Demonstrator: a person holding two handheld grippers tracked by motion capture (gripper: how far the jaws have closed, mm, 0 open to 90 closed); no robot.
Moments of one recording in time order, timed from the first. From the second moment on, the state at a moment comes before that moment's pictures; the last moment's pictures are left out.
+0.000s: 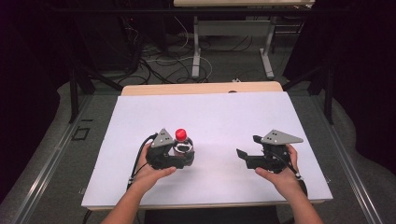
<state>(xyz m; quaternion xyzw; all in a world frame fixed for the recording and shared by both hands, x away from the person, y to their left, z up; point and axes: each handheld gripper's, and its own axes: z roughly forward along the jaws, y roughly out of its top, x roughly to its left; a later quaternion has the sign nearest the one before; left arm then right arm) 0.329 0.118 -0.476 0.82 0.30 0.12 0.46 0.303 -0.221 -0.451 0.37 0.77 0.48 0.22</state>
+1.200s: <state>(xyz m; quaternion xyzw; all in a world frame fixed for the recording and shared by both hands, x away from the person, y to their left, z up) 0.308 0.077 -0.489 0.85 0.25 0.08 0.46 0.291 -0.156 -0.411 0.32 0.80 0.48 0.15</state>
